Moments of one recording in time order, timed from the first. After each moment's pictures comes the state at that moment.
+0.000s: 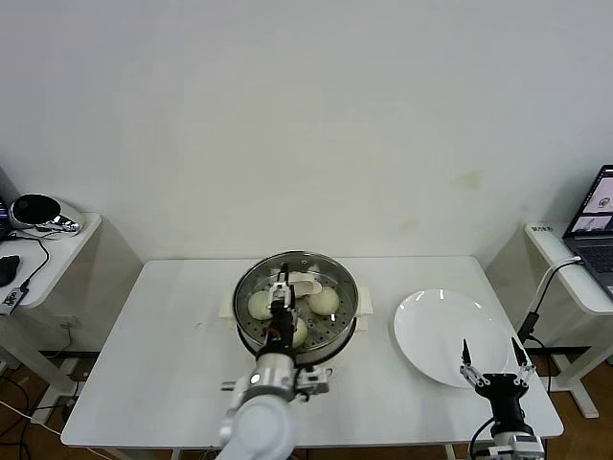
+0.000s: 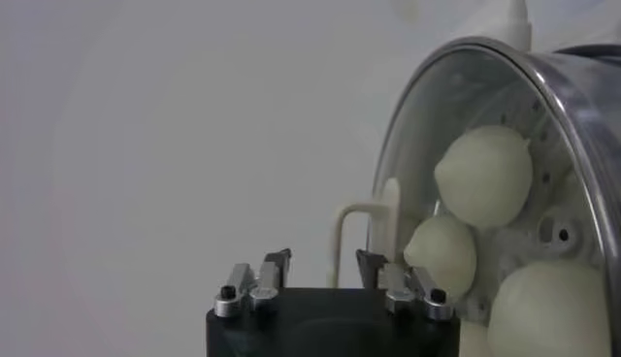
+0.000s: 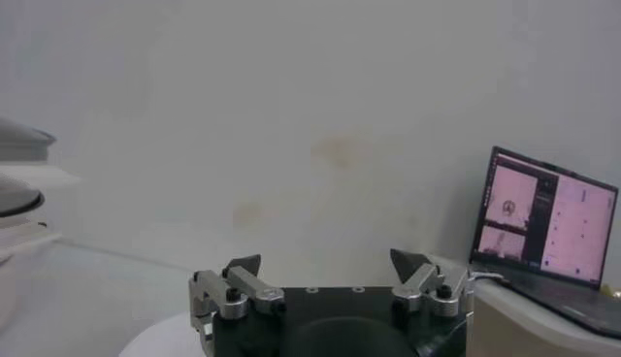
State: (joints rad) left arm 1.10 -1.31 0.09 -2.03 1.36 0.65 0.21; right arm -1.59 1.48 0.83 1.89 -0.03 0.25 -0.05
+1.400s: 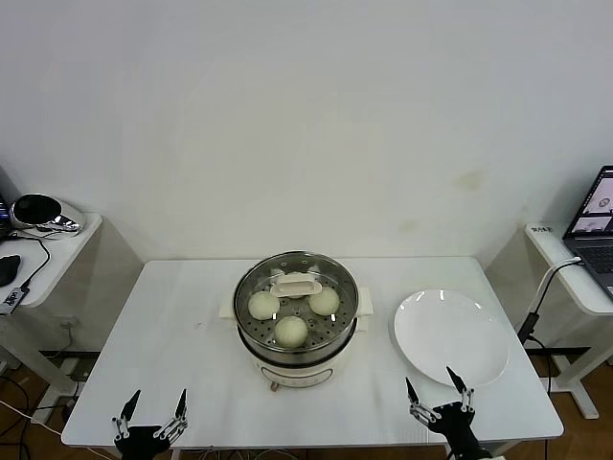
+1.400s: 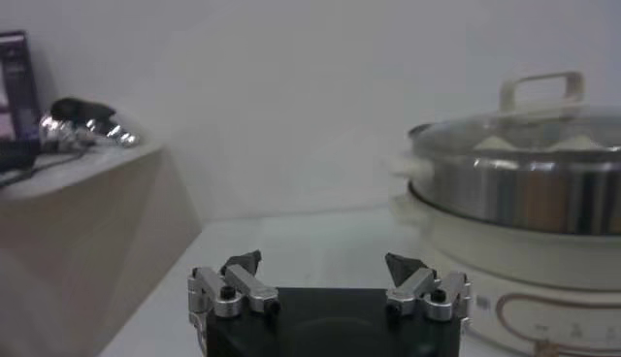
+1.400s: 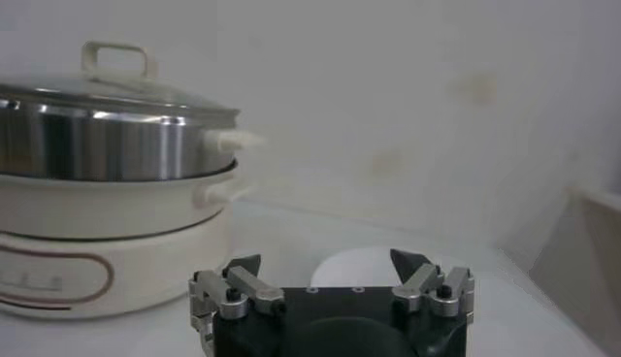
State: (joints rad) left arm 1.90 -1.33 -0.67 -2.09 -0.23 -0.06 -0.06; right arm -1.74 1.35 0.64 1.96 0.12 0.15 -0.16
